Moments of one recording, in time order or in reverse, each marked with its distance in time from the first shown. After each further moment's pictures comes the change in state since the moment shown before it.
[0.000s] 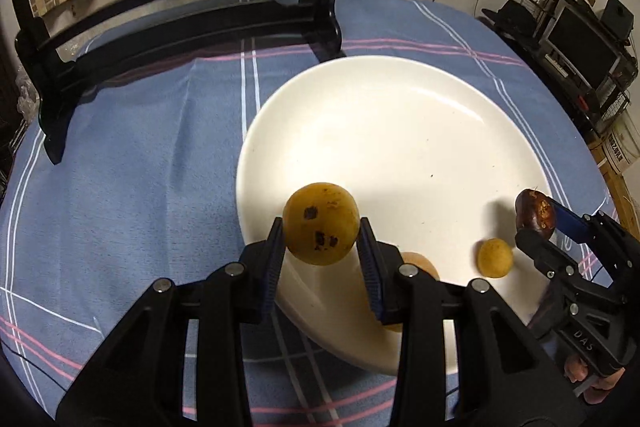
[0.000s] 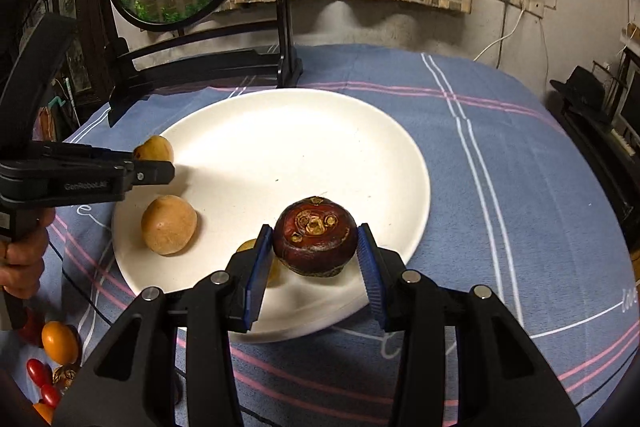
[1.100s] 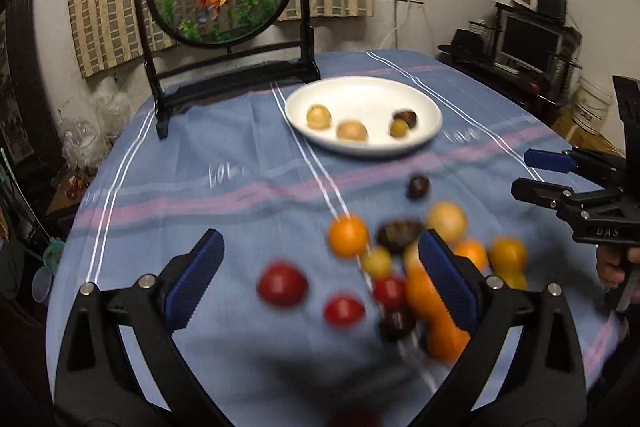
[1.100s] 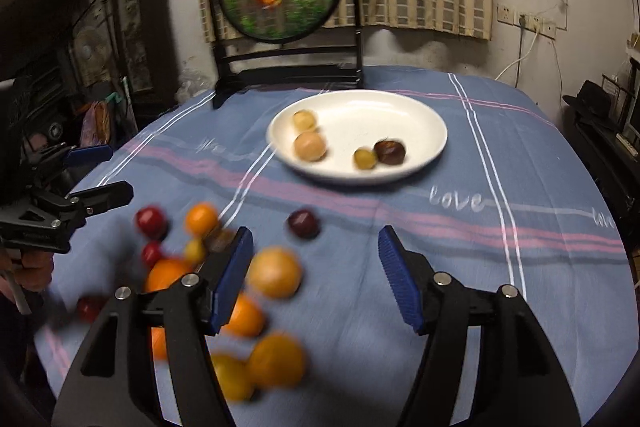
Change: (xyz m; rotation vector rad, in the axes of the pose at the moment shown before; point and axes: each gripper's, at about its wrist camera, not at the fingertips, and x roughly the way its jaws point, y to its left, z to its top) left arm -0.207 -0.006 -0.219 0.142 -0.310 0.036; right arm -0.171 0.063 -0.107 -0.067 -0.095 0.134
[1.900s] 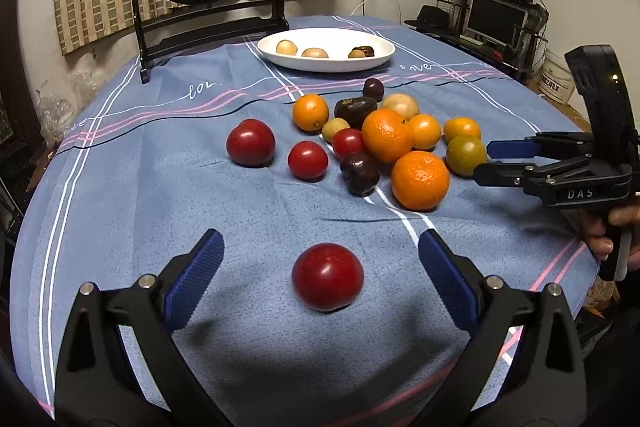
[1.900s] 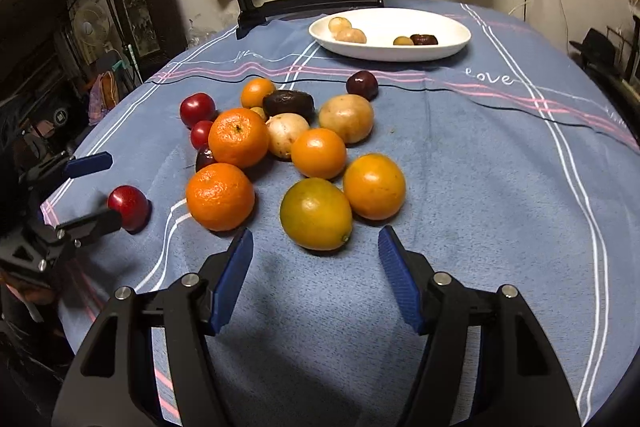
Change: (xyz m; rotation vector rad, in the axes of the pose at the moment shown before) left arm -0.029 -0.004 -0.094 0.022 0.053 -0.106; right arm -0.006 0.048 -0.080 0.077 0.172 0.046
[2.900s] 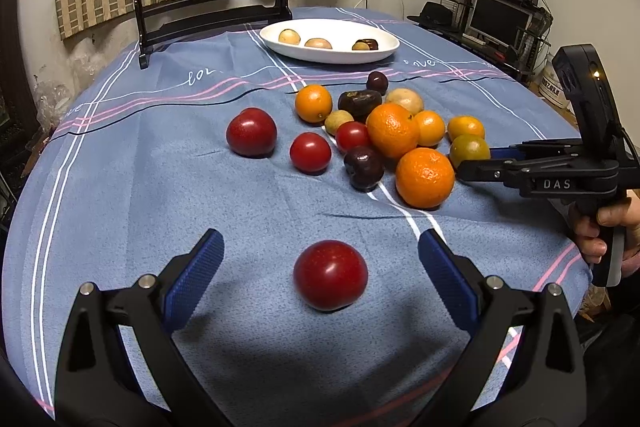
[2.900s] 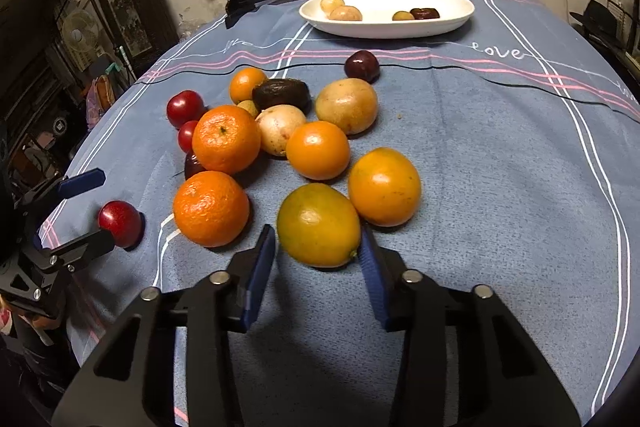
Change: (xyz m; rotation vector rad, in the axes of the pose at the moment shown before) left arm 0.007 0.005 0.003 -0.032 0.040 -0.019; right arm 0.018 -0.007 0.009 0.076 0.069 0.017
